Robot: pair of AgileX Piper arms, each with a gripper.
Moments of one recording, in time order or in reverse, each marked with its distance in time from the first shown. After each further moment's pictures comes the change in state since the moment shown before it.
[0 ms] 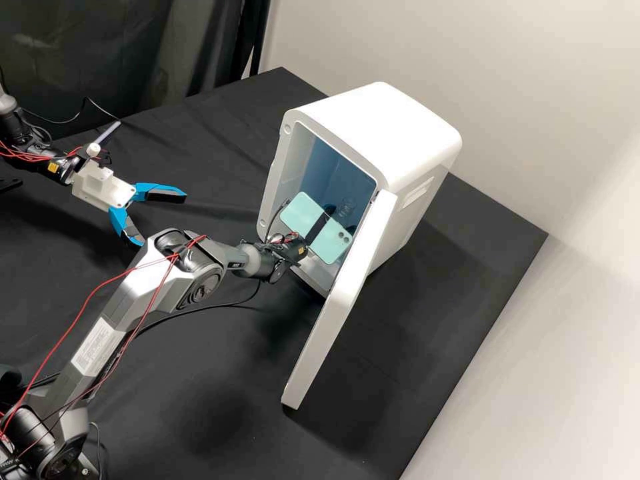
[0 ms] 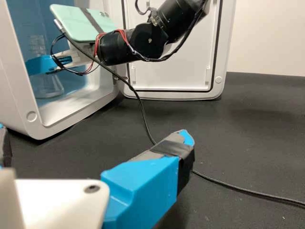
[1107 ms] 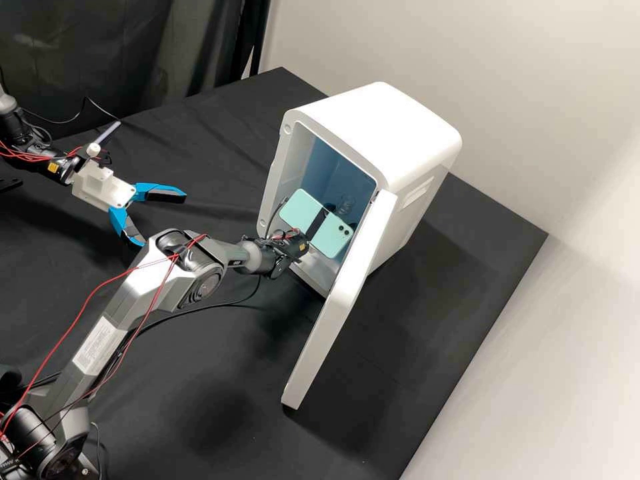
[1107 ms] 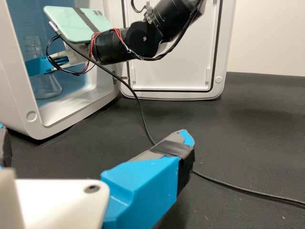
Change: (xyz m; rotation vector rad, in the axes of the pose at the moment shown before) left arm 0.000 0.000 0.000 0.000 0.000 0.000; right arm 0.006 0.001 -0.004 -0.039 -0.011 -0.004
